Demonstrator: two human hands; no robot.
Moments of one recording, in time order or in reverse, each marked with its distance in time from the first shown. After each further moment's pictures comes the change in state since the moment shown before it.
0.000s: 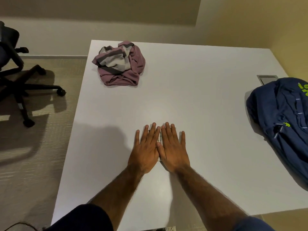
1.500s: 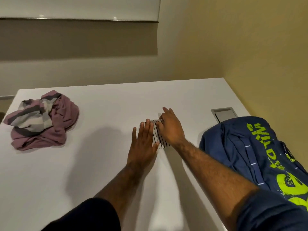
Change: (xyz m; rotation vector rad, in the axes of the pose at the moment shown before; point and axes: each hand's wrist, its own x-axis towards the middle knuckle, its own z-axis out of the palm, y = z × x) left_hand 0.325 0.165 -0.056 -0.114 0.176 0.067; right_hand 0.247 0.290 -0.160 0.332 0.187 0.133
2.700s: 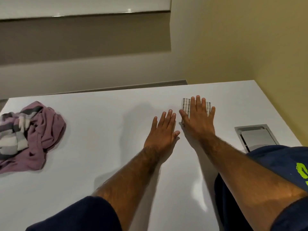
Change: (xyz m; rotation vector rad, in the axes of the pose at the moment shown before) left_hand 0.175 0.030 0.032 -0.199 -0.113 0.017; right_hand 0.151 0.143 0.009 -0.297 -0.046 0.094
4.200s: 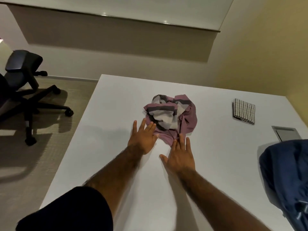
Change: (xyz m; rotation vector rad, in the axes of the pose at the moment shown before) left_hand -0.302 -0.236 -0.117 0.273 -0.210 -0.283; right_hand -0.292 -0.331 0.044 -0.400 -0.283 -0.235
